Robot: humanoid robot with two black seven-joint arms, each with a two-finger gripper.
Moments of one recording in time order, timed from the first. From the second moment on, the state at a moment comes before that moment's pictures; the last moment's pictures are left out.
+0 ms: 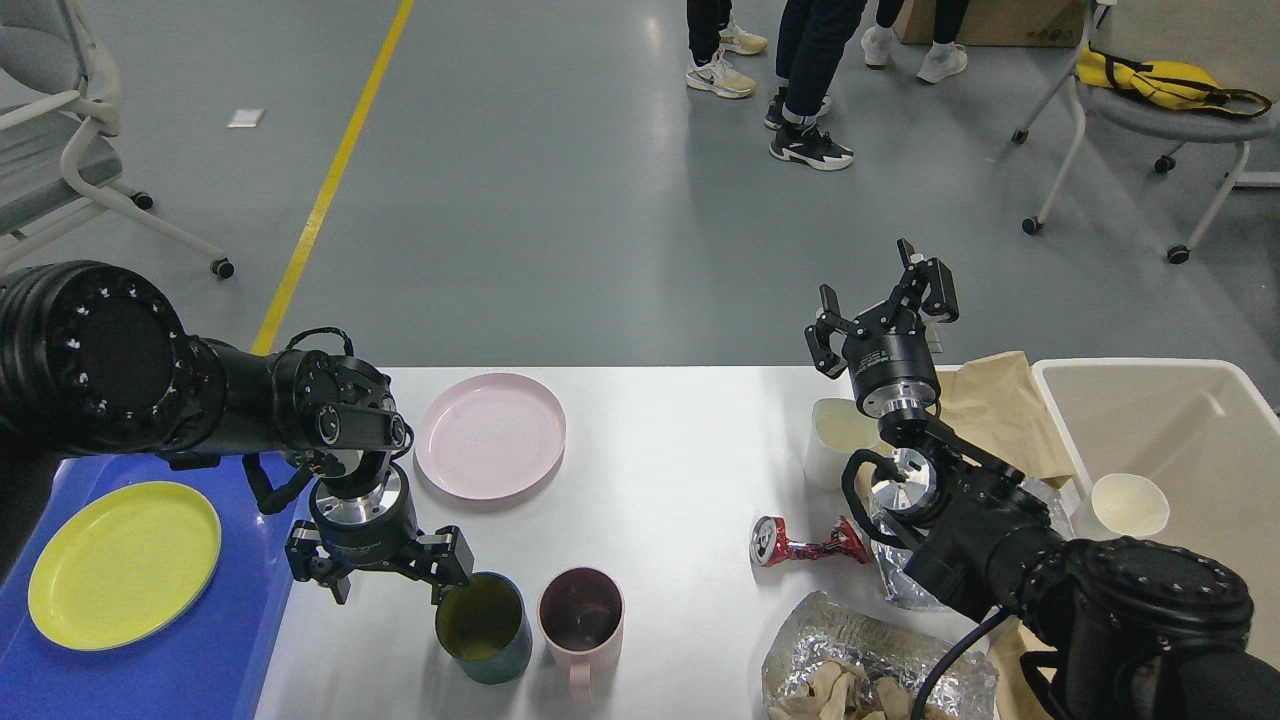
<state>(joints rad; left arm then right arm) -1.55 0.07 1.20 -1.03 -0.07 -0.69 0.25 0.84 0.10 0.19 0.16 0.54 0.39 0.67</state>
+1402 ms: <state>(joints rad) -1.51 0.02 1.13 -1.13 -0.05 -0.51 0.26 0.84 0.10 0.19 0.16 0.54 0.39 0.67</state>
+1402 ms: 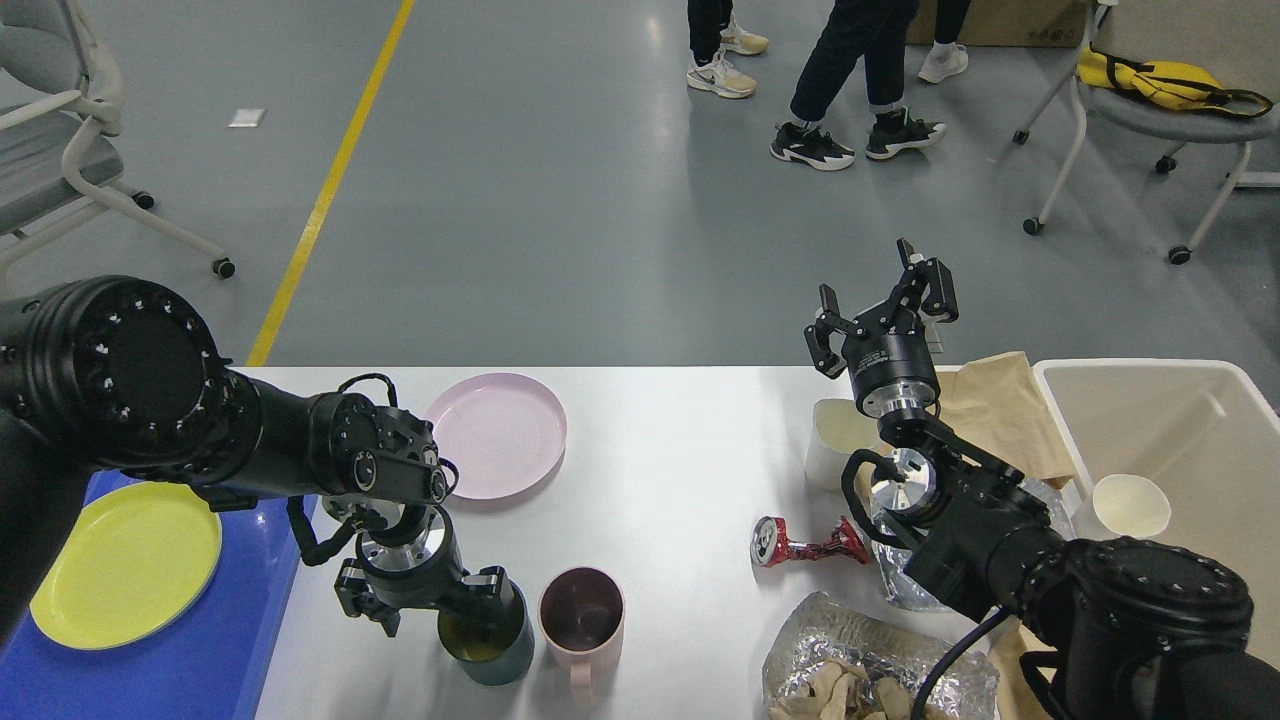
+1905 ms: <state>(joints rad) -1.47 0.00 1.12 -1.14 -0.05 -0.40 0.26 0.84 0.10 0.19 0.16 0.54 0.39 0.67</state>
